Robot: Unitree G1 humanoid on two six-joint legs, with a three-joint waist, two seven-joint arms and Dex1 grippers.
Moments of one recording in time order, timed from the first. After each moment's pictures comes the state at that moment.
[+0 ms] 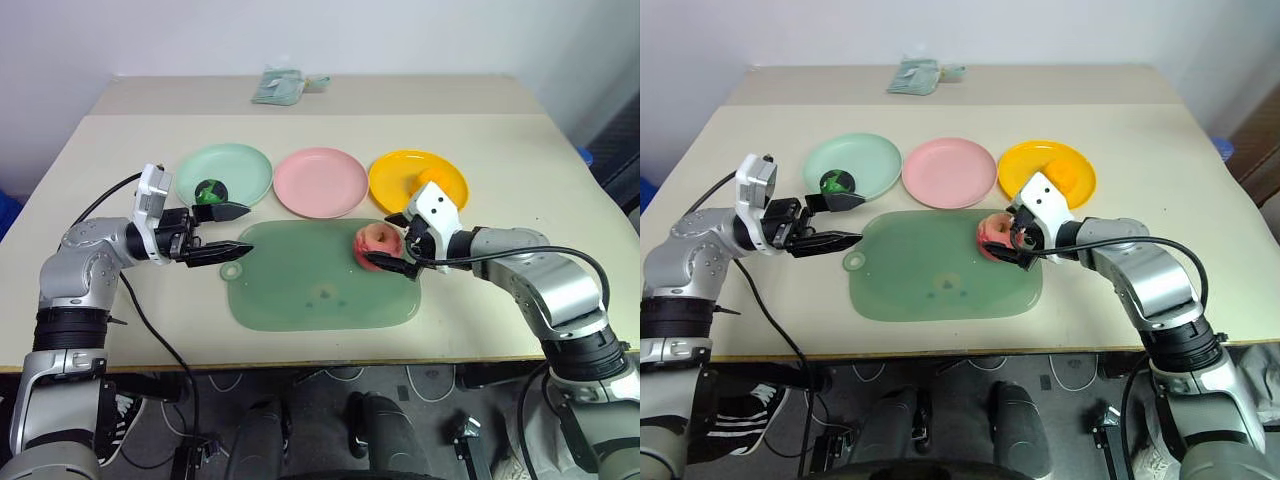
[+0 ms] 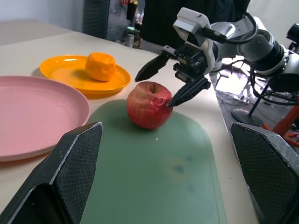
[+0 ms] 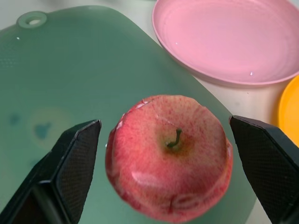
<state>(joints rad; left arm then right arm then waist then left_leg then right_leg) -0.57 0.69 0.13 0.29 -0.58 0.40 -1.50 -0.52 -0.68 0.16 -0.24 0.34 0.77 0.72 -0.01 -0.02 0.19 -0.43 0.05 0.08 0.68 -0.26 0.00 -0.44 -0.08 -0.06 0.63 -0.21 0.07</state>
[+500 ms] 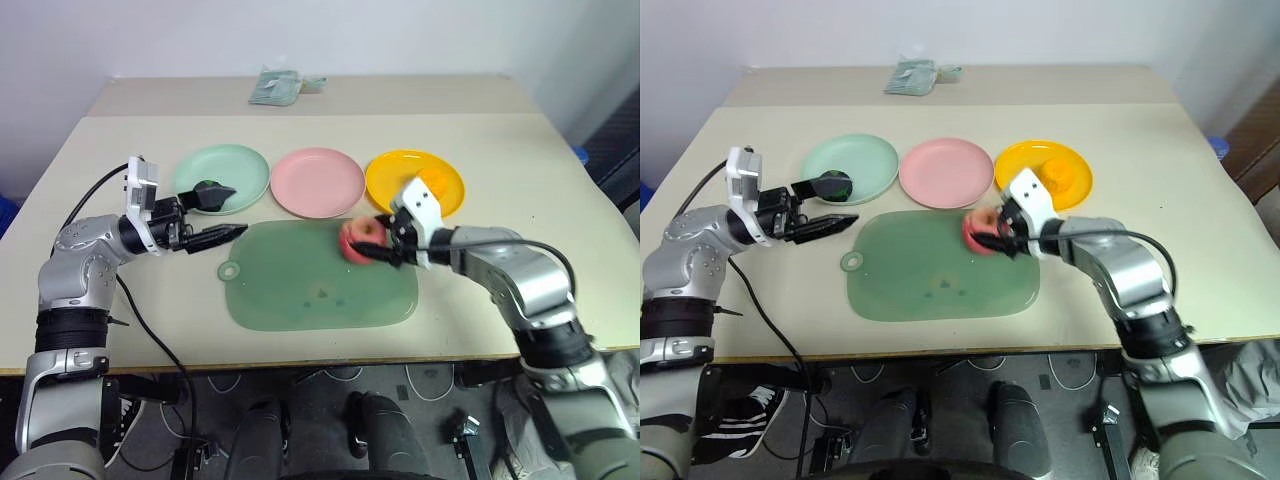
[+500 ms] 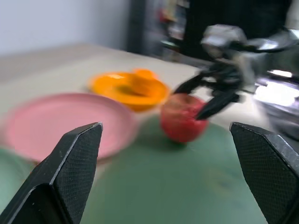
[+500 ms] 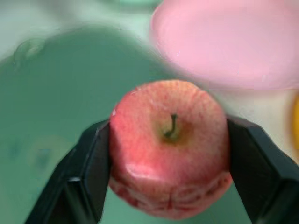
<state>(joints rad) -0.60 0.62 0.22 0.38 -0.55 0.27 -1.27 -0.71 -0.44 0.10 -0.06 0.34 0.78 0.62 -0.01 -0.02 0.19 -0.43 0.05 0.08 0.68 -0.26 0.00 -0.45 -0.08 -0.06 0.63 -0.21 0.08</state>
